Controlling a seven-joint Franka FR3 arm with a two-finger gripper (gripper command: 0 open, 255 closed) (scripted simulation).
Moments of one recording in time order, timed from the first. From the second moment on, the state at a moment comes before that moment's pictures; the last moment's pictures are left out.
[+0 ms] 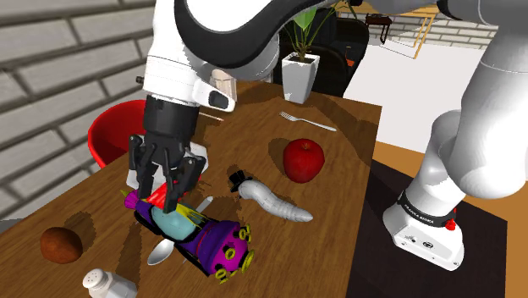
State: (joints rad) arm 0.42 0.12 0.45 -1.85 0.55 2.23 1.86
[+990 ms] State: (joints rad) arm 0.52 0.25 0.49 -1.85 0.48 2.41 1.96
